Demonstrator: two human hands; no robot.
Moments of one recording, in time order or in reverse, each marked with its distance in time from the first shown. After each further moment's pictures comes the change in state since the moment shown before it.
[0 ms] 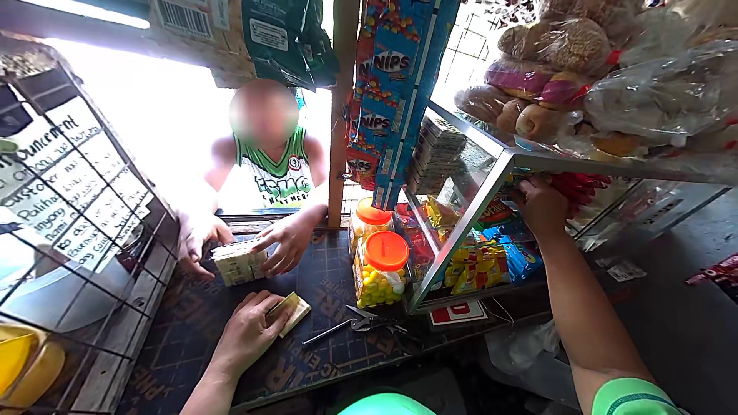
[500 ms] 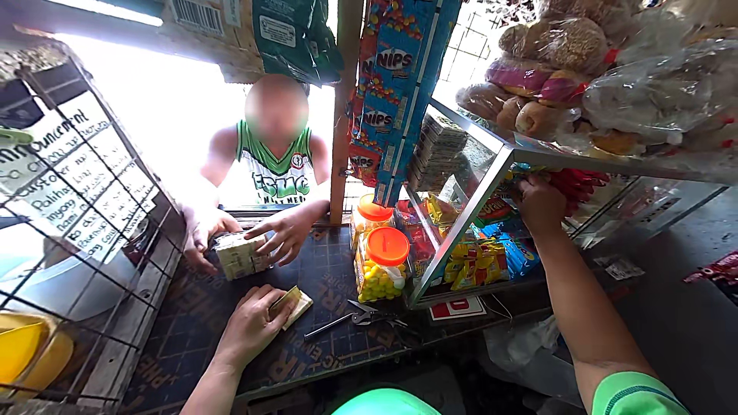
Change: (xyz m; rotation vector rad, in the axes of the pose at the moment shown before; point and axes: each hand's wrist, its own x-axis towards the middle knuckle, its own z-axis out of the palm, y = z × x) left_hand -0.002 0.001 0.000 0.027 0.007 0.006; right_hand -0.002 -0.005 0.002 -0.072 -0.011 0.036
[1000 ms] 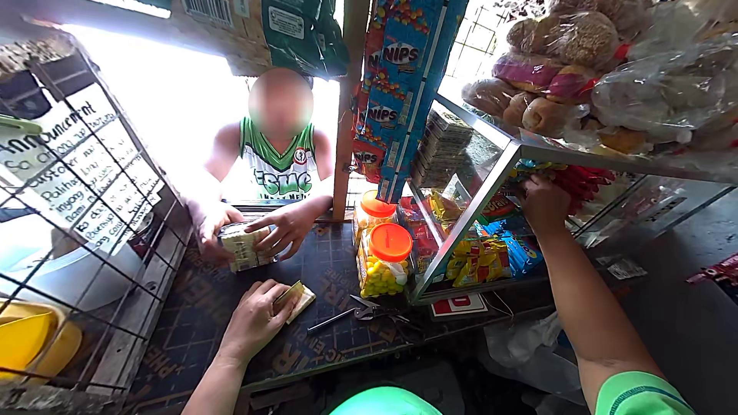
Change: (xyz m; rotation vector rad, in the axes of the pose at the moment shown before) left_hand -0.001 0.002 -0.002 0.003 -0.027 -0.010; right_hand -0.002 -0.001 0.000 0.000 0.000 -0.015
